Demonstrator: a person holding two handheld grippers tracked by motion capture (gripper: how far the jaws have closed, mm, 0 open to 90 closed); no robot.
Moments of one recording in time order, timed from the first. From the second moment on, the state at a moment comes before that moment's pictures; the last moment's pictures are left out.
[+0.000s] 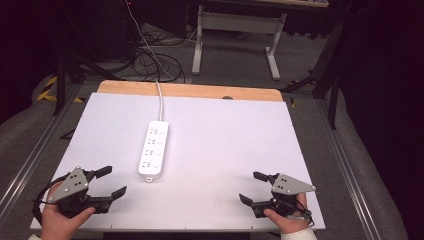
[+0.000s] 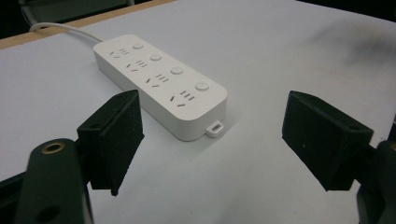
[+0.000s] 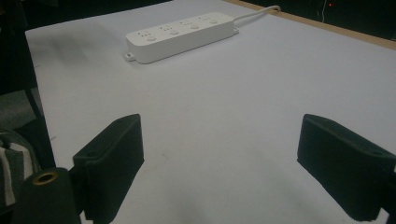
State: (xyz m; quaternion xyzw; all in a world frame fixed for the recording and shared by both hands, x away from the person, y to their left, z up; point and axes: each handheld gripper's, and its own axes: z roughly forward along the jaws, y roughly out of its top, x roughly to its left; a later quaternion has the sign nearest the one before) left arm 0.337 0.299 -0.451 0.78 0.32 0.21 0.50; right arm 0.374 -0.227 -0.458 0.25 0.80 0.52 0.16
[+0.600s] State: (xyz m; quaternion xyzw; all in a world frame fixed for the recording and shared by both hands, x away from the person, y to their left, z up) left arm 0.343 0.300 -0.441 0.77 0.32 0.18 0.51; right arm 0.374 -0.227 -0.459 0.25 0.80 0.52 0.16
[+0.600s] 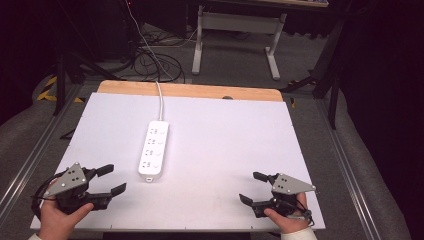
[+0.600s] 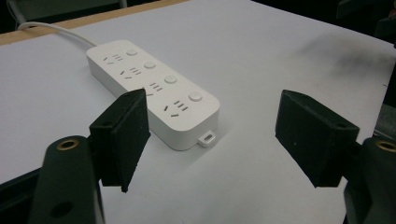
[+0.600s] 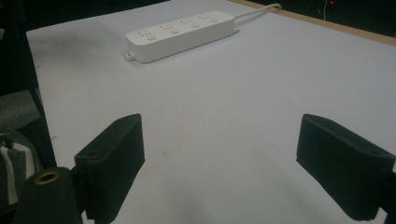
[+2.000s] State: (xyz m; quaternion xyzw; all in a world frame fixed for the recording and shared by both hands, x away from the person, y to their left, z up) left arm 0.410 0.272 -0.388 0.79 0.32 0.16 0.50; right arm 0.375 -0.226 -0.462 0.25 0.80 0.52 0.15
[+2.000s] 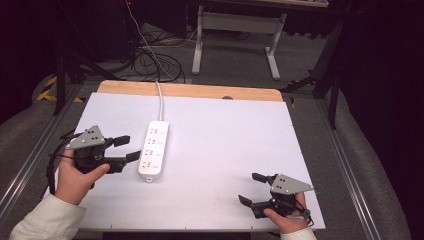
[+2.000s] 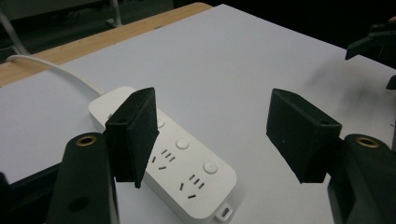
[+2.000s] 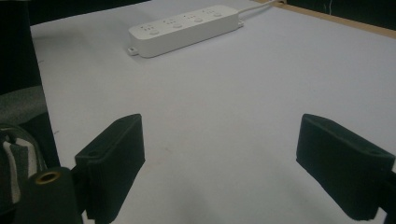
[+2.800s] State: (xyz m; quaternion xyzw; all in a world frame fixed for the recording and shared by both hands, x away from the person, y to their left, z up) left arm 0.466 0.257 -0.394 0.78 0.35 0.14 0.50; right arm 0.375 -0.227 -0.462 0.25 0.80 0.52 0.15
